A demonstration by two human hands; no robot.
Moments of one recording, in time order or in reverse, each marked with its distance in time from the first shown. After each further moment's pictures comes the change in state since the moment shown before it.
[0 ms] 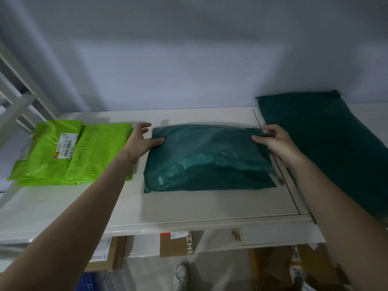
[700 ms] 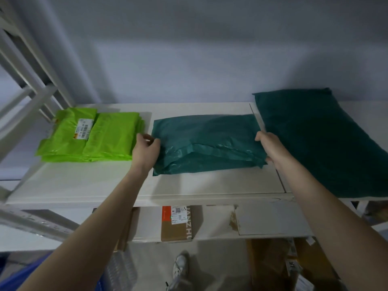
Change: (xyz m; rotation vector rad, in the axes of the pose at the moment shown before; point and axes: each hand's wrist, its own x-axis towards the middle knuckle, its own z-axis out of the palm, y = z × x) left_hand -0.097 -0.009 0.021 0.008 0.290 -0.037; right_hand -0.064 0.005 0.002 0.002 -0.065 0.098
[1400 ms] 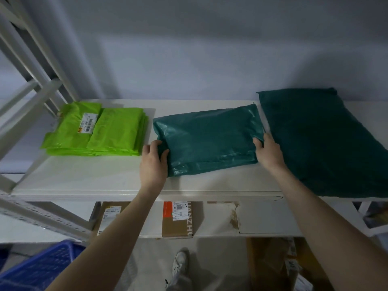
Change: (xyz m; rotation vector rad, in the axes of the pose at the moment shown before) left_hand -0.032 -0.042 0.012 0.355 0.133 0.402; right_hand 0.011 0.033 0.016 -0.501 0.195 -0.274
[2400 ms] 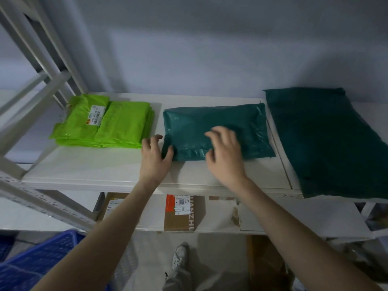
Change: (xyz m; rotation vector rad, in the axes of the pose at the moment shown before) left_hand -0.004 -0.006 -0.016 -0.090 -0.088 -0.031; right_hand -0.076 -0.072 0.056 -0.211 0.181 -0.715
